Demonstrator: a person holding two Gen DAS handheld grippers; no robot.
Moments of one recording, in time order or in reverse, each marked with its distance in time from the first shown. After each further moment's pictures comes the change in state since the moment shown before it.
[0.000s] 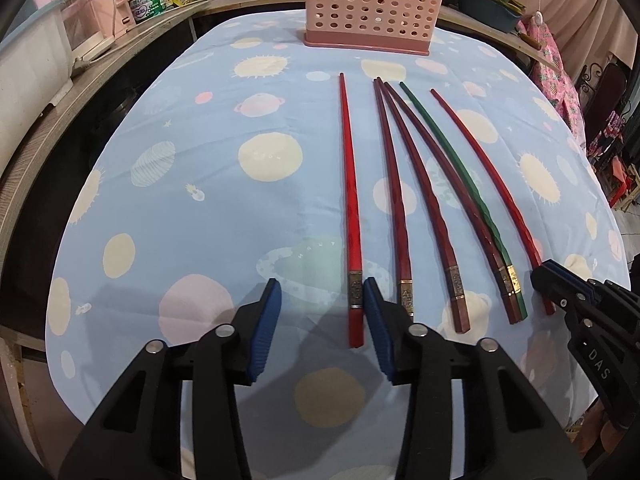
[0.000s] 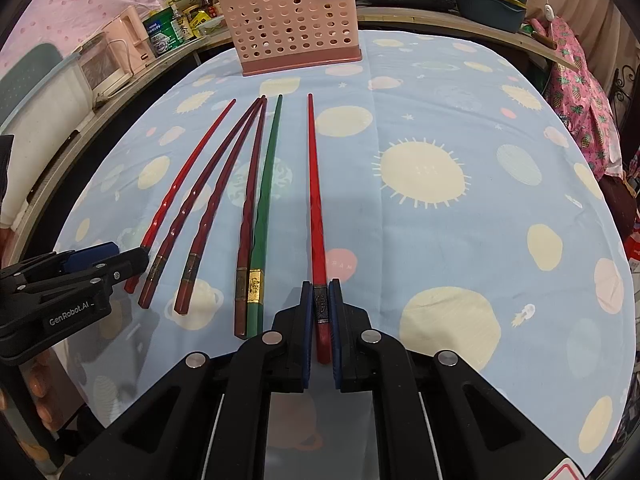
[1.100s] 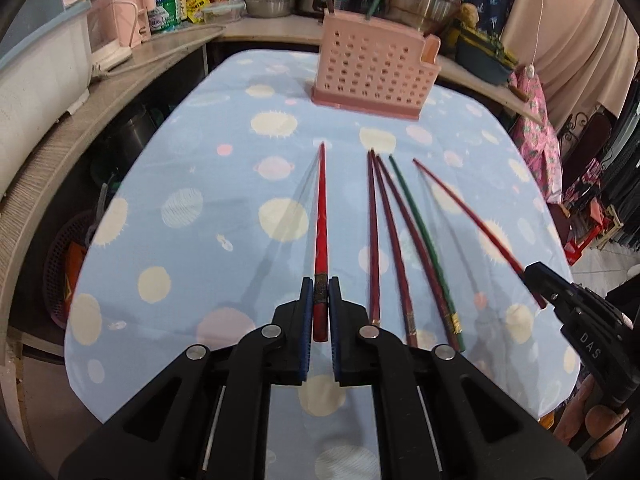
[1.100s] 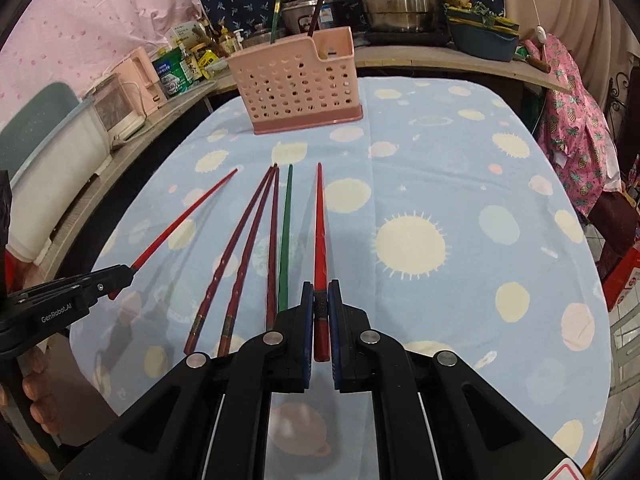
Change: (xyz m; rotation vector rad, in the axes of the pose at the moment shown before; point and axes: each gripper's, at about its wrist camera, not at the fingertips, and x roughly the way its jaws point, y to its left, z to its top) left arm -0.066 0.022 0.030 -0.095 -0.102 -0.092; right arm -0.052 -0.004 0.034 0.029 -0.129 0.043
